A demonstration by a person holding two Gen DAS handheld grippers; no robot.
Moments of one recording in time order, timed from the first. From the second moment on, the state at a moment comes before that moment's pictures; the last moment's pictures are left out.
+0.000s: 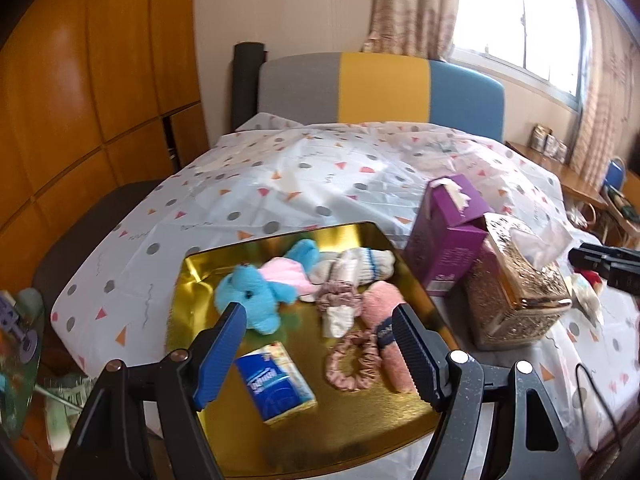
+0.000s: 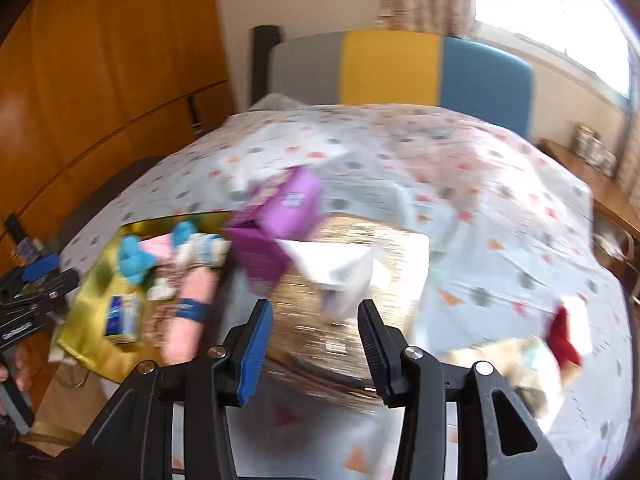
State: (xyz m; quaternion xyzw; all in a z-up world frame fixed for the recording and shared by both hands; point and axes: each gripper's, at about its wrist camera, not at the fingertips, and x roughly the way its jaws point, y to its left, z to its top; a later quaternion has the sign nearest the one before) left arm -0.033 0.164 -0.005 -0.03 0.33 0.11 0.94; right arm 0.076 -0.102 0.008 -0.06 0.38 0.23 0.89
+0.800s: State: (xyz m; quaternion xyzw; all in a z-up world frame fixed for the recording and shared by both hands) left arm 0.016 0.016 0.017 0.06 0.33 -0.07 0.94; right arm 0.091 -0.395 -0.055 0.22 0.39 -0.15 0.88
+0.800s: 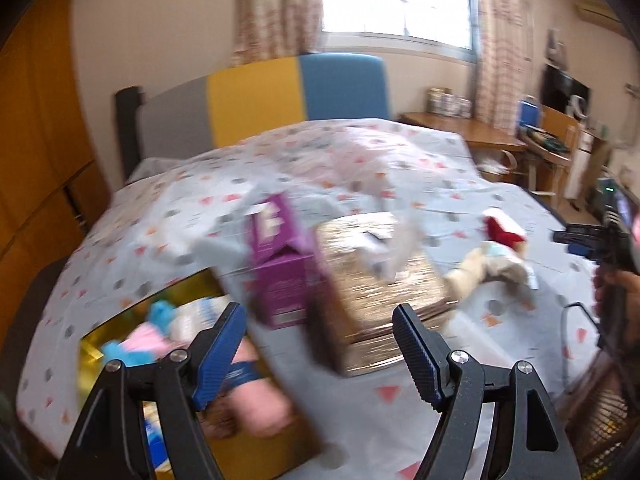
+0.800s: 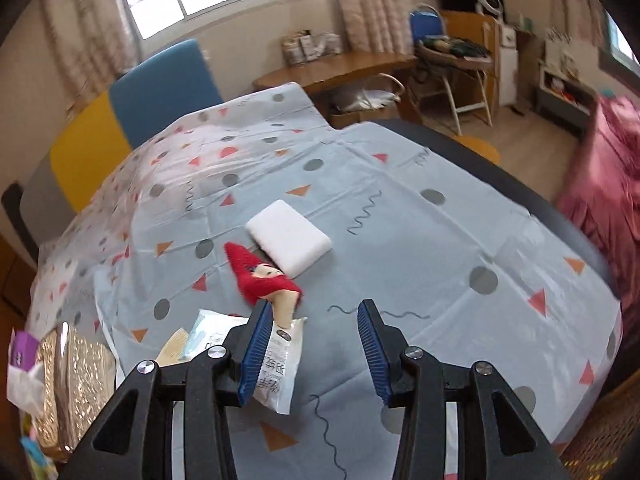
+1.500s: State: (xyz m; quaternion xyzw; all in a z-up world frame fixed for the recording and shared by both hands) left arm 0.107 -0.178 -0.069 0.18 0.43 -0.21 0.86; right arm 0.091 -0.413 -0.080 0.32 0.43 -0.12 0.83
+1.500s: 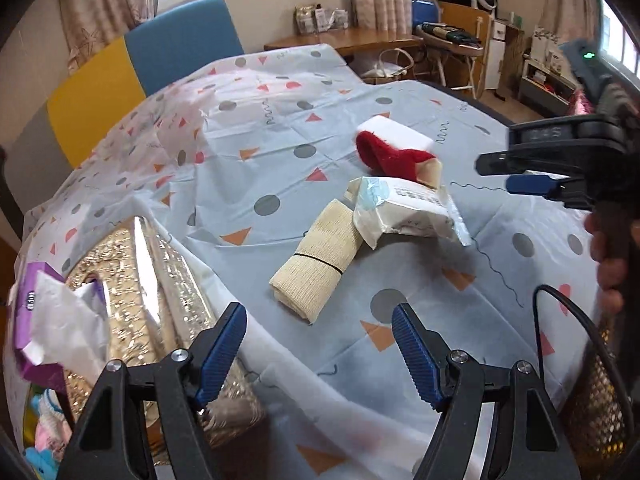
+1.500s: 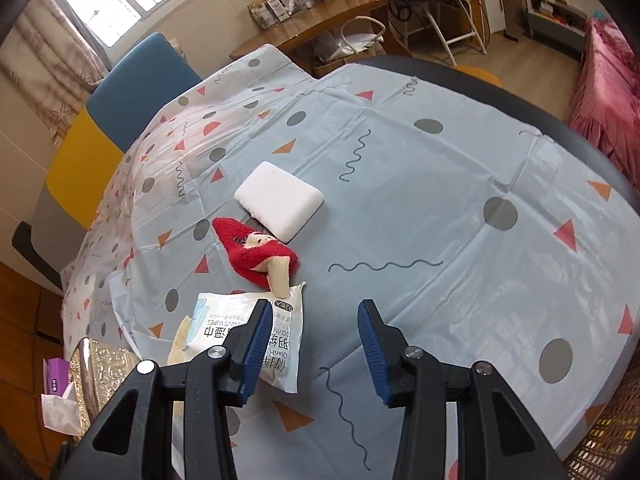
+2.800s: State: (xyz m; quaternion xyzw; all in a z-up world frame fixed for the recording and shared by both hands) left arm 0.114 -0.201 -0.130 0.15 0.49 -0.25 0.82; right arm 0.095 -0.406 -0.086 0.32 0.45 -0.10 0.83
